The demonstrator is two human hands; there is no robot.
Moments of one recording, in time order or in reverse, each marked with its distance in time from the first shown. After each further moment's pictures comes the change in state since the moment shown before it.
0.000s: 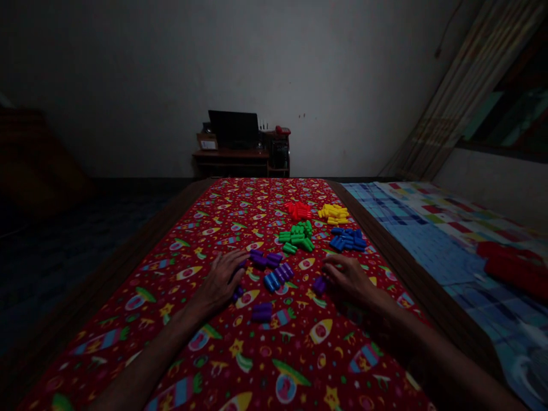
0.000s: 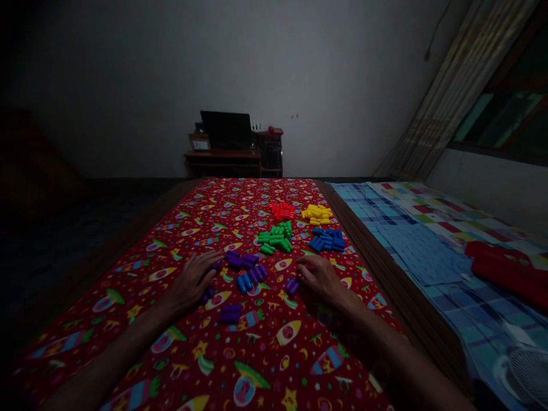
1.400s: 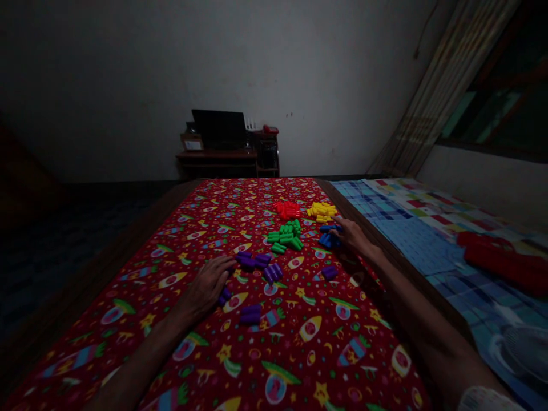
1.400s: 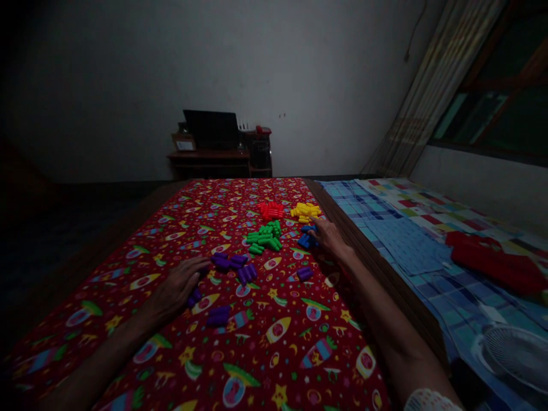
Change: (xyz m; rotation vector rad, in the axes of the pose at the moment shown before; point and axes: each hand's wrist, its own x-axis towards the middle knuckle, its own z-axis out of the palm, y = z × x) left_hand -0.001 -0.014 0.004 0.033 0.033 0.072; right_hand 0.071 0.073 -0.064 -0.516 0.129 0.003
